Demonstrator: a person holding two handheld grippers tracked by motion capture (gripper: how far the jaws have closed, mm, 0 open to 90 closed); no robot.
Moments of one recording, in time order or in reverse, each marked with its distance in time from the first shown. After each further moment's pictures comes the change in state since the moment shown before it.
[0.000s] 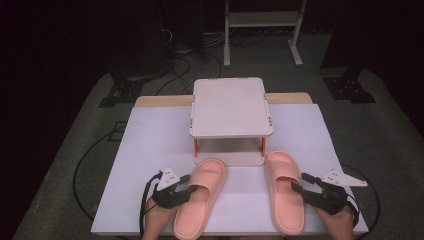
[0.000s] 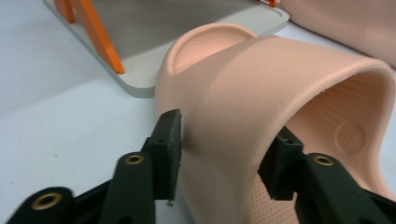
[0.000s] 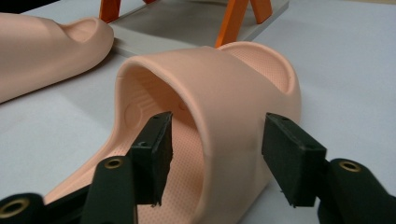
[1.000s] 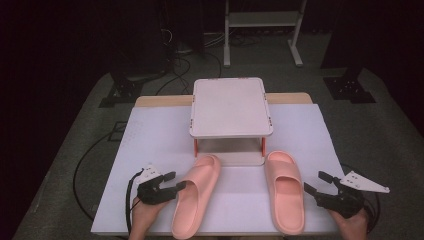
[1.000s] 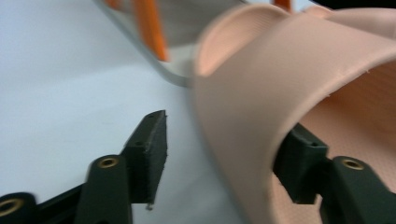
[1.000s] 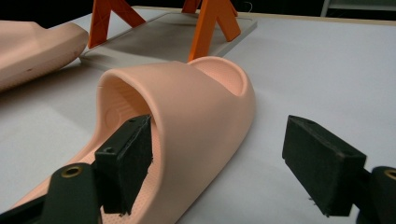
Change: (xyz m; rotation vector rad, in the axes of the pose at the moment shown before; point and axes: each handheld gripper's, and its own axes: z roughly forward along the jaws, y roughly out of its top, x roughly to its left) left arm 0.035 -0.011 -0.019 -0.028 -0.044 -0.155; right arm -0.019 -0.008 -0.029 -0.087 -0.036 0.036
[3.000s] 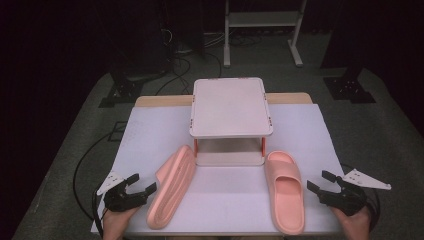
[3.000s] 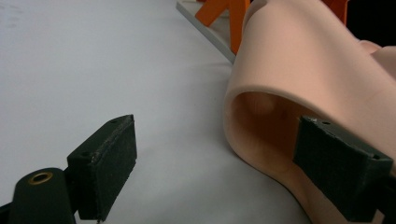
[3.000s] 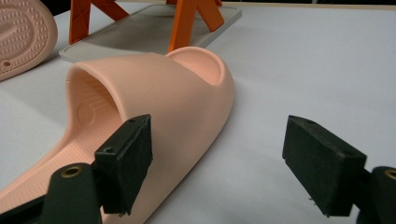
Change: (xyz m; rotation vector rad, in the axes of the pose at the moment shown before) left arm 0.047 -0.030 -0.066 -0.120 0.149 -0.123; right arm -0.014 -0.002 0.002 0.030 -0.030 0.032
